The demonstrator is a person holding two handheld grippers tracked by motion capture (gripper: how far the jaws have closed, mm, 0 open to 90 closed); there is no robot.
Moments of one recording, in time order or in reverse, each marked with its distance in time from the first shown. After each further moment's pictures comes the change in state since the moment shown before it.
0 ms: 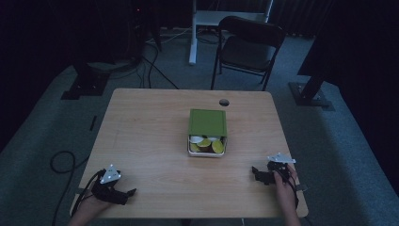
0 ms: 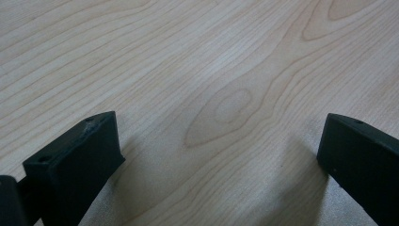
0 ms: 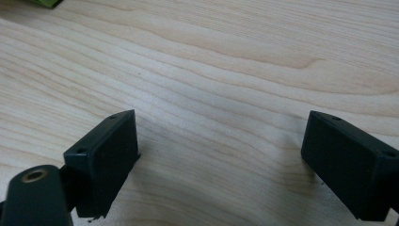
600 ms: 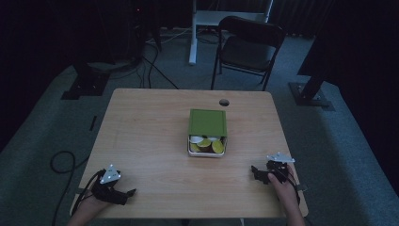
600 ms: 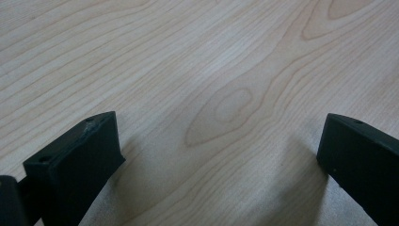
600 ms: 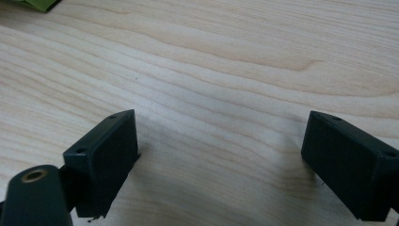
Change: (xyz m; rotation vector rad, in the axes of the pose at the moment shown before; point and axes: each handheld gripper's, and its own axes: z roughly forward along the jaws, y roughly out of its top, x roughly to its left) left arm 0.000 0.000 -0.001 0.005 -0.001 0.006; right arm 0.002 0.002 0.002 0.000 -0.018 0.013
